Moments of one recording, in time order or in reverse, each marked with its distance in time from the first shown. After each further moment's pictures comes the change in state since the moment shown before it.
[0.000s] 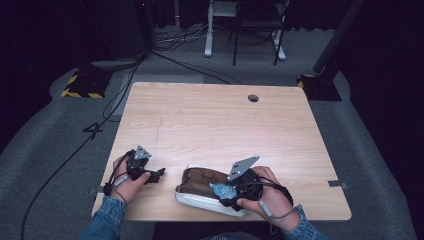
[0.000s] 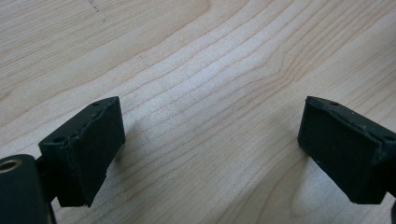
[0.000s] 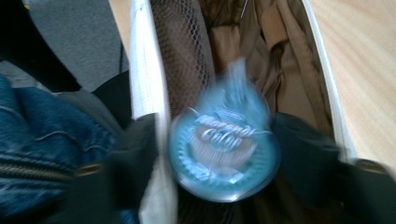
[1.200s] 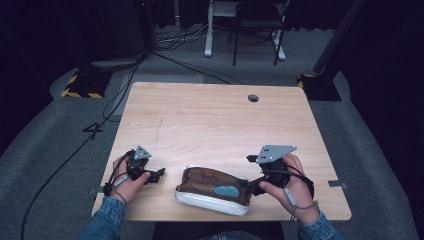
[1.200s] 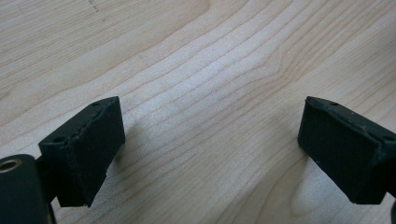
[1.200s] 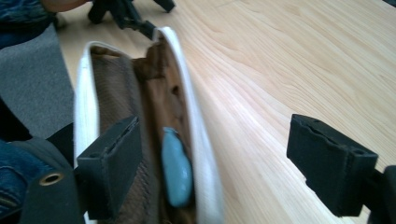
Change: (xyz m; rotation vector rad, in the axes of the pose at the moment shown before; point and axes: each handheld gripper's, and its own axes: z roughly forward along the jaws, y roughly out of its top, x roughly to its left) left arm 0.000 0.000 0.000 0.001 -0.006 -0.005; right arm -0.034 -0.020 -0.057 -0.244 -0.171 0.036
